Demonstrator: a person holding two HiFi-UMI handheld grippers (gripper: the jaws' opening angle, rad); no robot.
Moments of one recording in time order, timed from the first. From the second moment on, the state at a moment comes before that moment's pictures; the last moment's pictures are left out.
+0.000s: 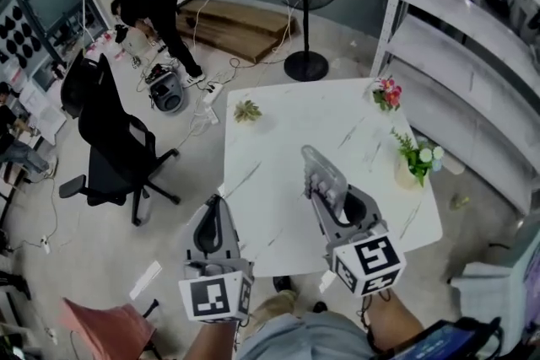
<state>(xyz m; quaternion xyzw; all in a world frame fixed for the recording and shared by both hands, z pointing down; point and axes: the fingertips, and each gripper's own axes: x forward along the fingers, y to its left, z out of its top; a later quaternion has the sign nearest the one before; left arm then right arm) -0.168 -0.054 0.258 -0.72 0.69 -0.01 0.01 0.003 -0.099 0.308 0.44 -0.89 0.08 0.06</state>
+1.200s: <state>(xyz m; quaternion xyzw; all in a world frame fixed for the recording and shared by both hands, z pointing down) -0.196 -0.198 0.299 -0.75 0.66 -0.04 -0.03 -0.034 -0.225 0.350 0.47 -0.87 0.12 0.10</state>
